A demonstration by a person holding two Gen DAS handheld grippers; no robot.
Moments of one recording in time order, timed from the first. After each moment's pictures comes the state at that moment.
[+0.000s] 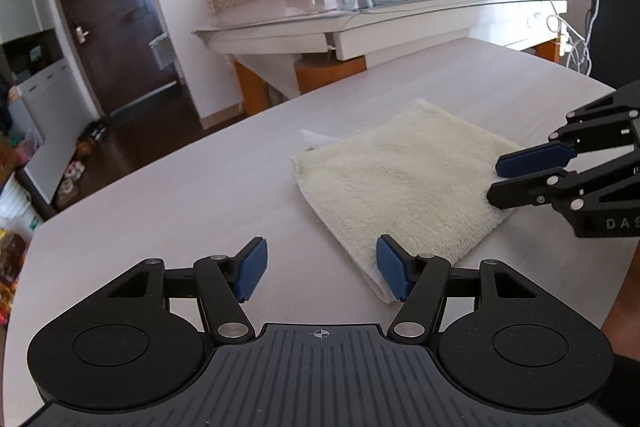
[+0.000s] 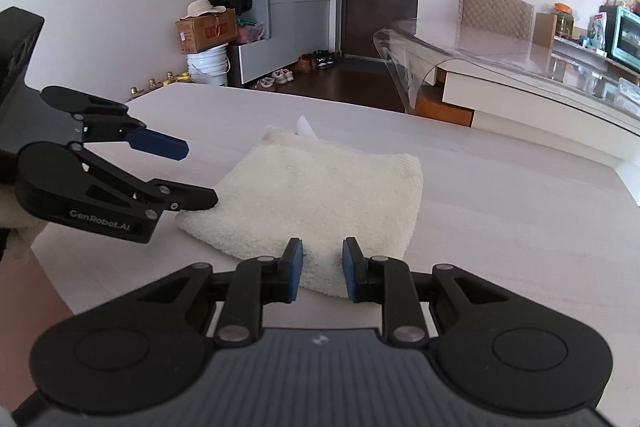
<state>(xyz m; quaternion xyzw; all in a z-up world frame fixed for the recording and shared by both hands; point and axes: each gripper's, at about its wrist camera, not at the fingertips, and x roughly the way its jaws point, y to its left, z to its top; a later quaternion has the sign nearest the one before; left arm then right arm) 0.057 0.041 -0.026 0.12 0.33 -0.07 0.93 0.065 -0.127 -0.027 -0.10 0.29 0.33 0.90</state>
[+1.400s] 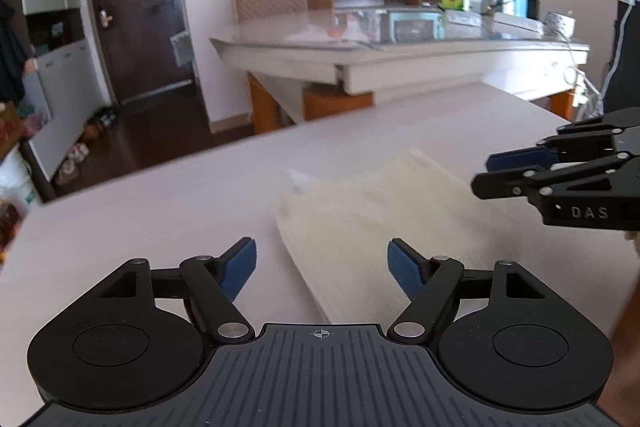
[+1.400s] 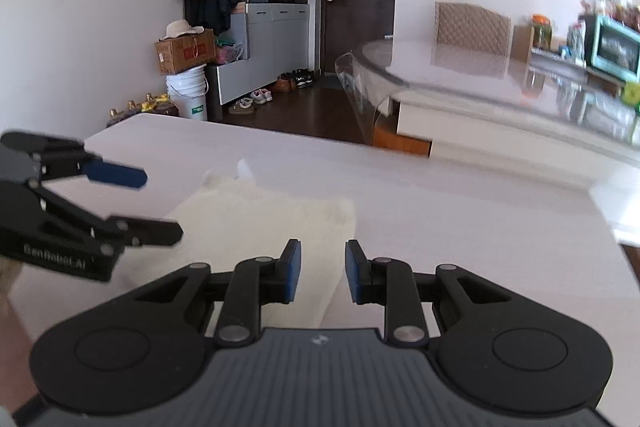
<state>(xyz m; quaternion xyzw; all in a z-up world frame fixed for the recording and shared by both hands) 0.088 0.028 -0.011 0.07 0.30 -0.04 0.95 0.114 -0.141 -0.010 -0.09 0.26 0.30 0.91</state>
